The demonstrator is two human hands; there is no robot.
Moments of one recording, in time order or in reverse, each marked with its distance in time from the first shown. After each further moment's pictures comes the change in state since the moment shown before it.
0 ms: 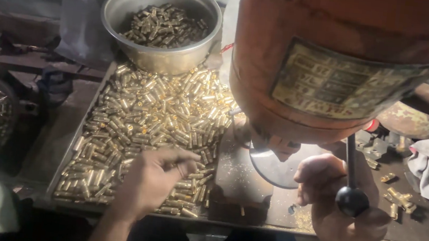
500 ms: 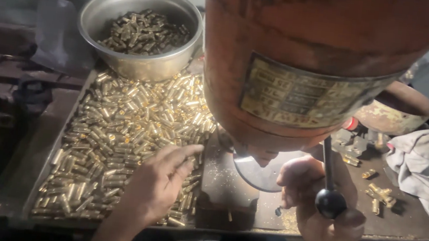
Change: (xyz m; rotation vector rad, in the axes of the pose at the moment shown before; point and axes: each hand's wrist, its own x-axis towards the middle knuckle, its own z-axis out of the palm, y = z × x) left_hand 0.014 0.011 0.031 0.841 -0.053 0.485; right_hand 0.003 0.001 -0.005 0.032 -0.019 -0.022
